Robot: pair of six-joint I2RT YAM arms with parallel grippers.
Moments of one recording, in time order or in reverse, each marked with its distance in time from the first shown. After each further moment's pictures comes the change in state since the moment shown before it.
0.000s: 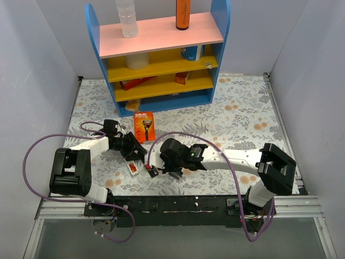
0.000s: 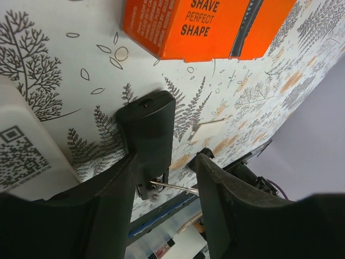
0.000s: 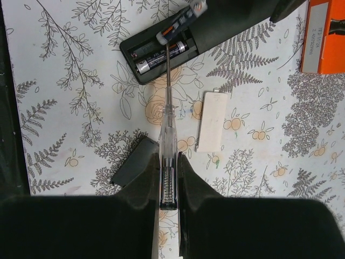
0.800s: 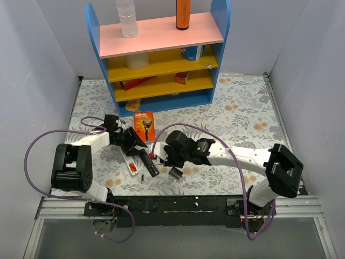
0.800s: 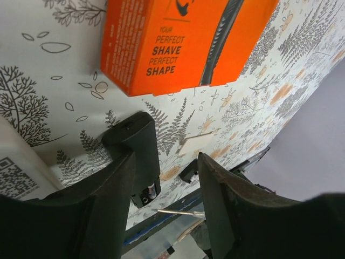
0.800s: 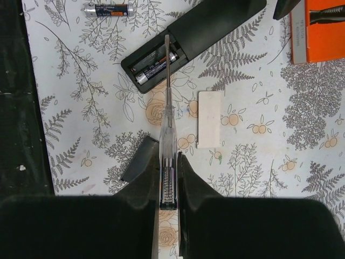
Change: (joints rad) left arm -0.002 0.045 0.075 -0.016 -0.006 -0.002; right arm -0.084 -0.050 -0.013 0.020 -0.140 0.095
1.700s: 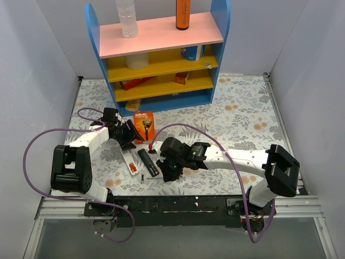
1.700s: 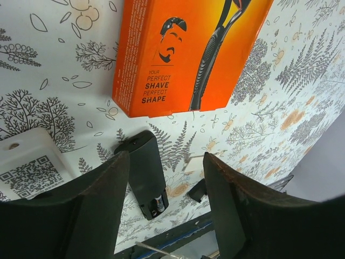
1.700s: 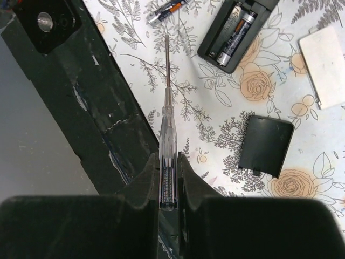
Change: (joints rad) left arm -0.010 -0.013 0.121 -0.084 -0.164 0.049; right arm 0.086 0.004 0.053 -0.114 -0.046 0.683
